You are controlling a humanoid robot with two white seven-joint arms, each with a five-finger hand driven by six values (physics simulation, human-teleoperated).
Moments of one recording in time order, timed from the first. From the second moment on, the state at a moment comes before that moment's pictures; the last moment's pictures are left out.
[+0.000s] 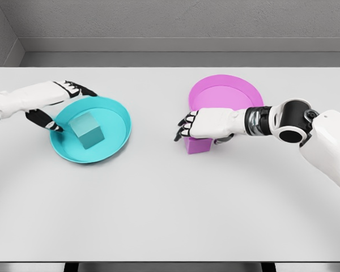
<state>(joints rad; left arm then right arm) -0.58 0.78 -0.43 -1.32 -0.25 -0.61 -0.61 -0.76 -0.54 0.80 -1.42 0.66 -0.61 0.61</state>
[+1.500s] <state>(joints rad) -0.52 0.98 -0.43 -1.37 -0.11 -0.61 -0.61 -0.76 -0.52 0.55 -1.29 0.46 -0.61 0.61</state>
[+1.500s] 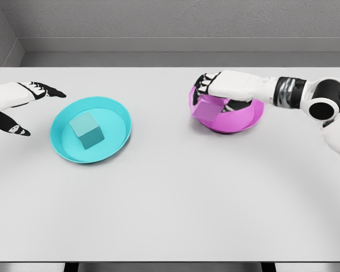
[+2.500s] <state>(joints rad) -0.52 0.97 -0.43 -1.35 -0.10 -0.61 -0.61 -0.71 -0.65 0.28 -1.06 0.43 -0.61 0.61</state>
